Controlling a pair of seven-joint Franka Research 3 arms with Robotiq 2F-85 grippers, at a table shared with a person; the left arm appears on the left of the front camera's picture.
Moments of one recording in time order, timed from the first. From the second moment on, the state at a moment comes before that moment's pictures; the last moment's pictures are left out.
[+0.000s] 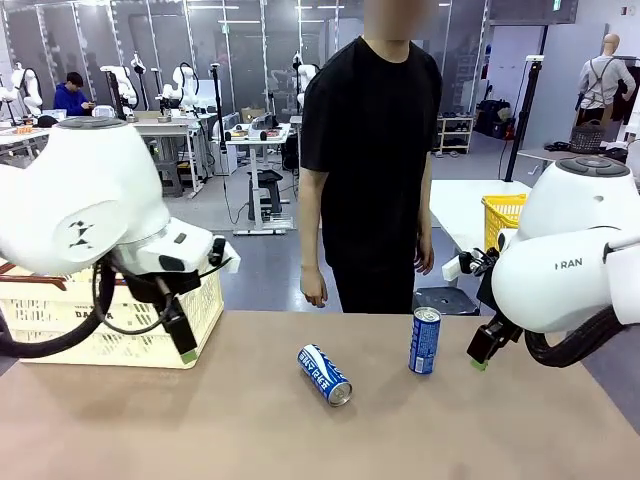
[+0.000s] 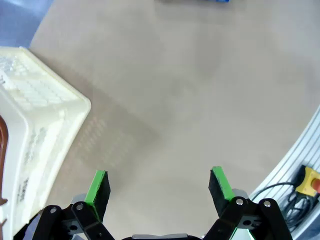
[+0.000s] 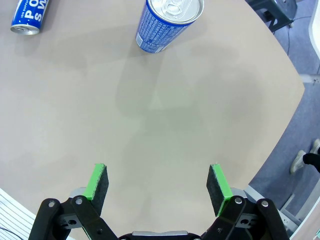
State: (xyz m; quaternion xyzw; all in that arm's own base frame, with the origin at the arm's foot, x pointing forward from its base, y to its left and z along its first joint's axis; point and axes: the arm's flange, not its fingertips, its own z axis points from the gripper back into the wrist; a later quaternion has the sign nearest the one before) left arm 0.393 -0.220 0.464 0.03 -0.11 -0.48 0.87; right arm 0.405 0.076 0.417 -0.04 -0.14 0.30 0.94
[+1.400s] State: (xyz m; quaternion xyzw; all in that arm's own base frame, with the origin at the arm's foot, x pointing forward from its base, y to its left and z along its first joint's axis) left arm 0.415 -0.313 0.464 0.04 -0.18 -0.60 0.78; right arm 0.405 0.076 0.418 -0.04 -0.14 0.30 0.94
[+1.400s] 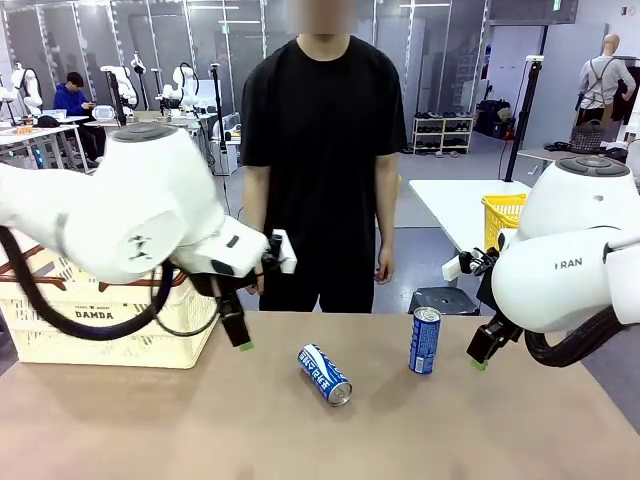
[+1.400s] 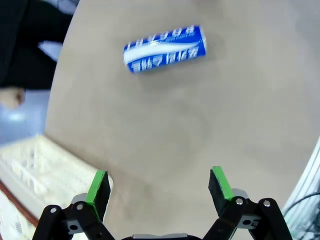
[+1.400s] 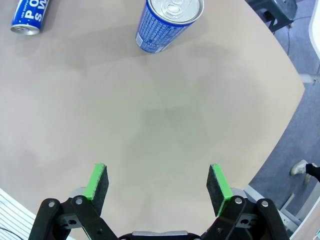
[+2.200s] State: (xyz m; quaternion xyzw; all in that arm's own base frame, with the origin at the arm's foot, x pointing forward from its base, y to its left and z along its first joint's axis) left arm 0.473 -0.398 0.406 0.06 -0.15 -0.78 0.61; right arm 0.405 0.076 0.418 -0.04 -0.14 0.30 0.94
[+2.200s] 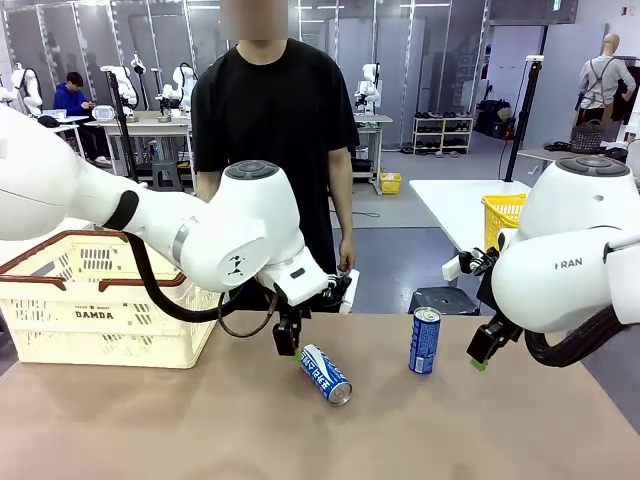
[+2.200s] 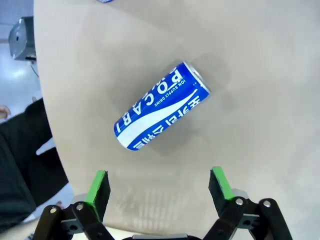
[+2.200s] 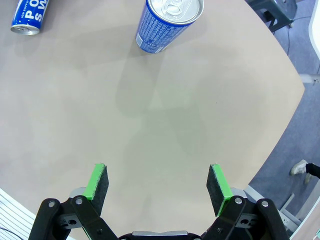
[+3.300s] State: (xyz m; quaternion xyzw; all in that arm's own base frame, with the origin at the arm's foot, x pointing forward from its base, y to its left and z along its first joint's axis) left arm 0.505 -0.437 0.376 0.06 -0.13 -0.88 0.46; right arm 0.405 0.076 0.418 -0.04 -0.14 0.30 0.94
